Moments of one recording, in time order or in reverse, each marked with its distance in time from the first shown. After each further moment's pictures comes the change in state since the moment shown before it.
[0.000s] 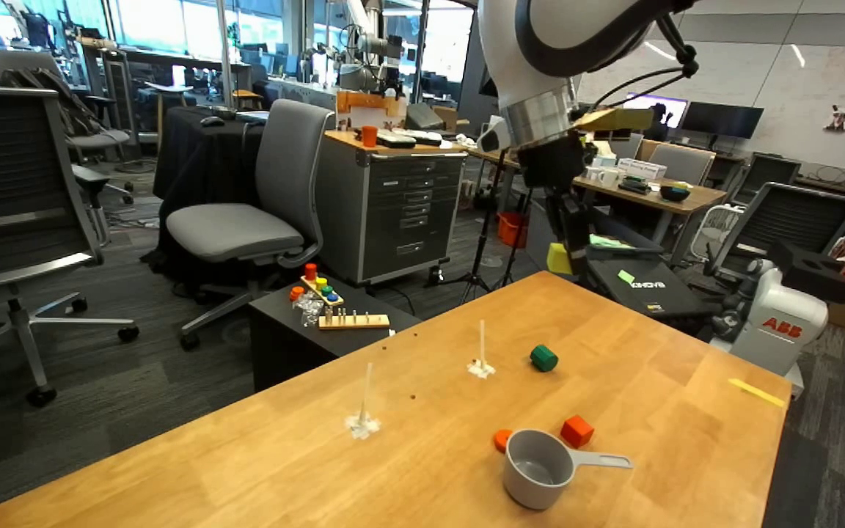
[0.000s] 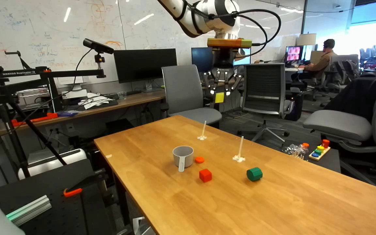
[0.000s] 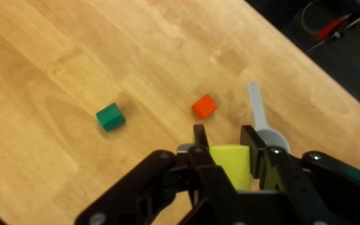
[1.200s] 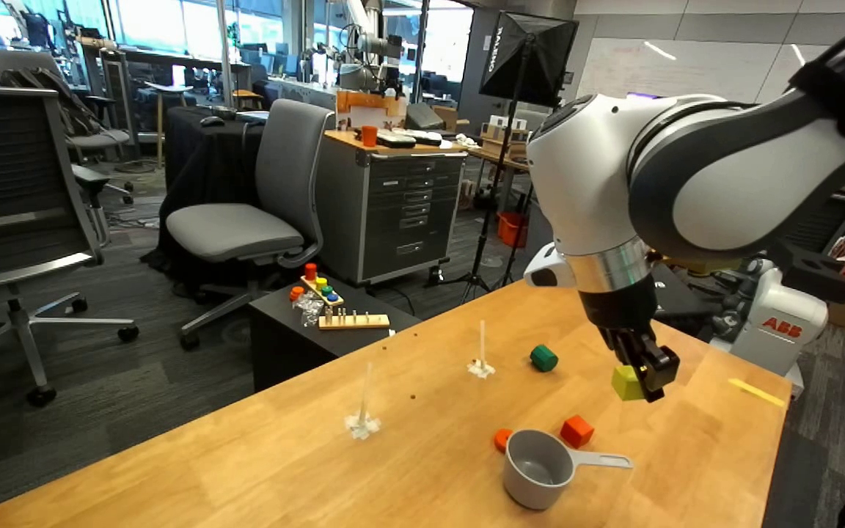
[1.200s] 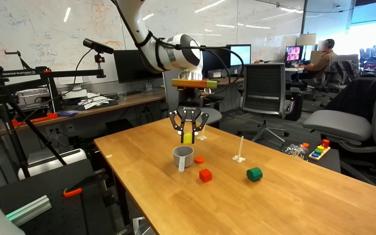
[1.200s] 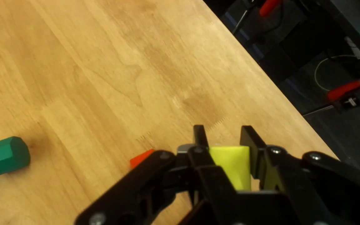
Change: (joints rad) arm 0.006 -0.188 0.078 -0.654 -0.157 0.393 0.064
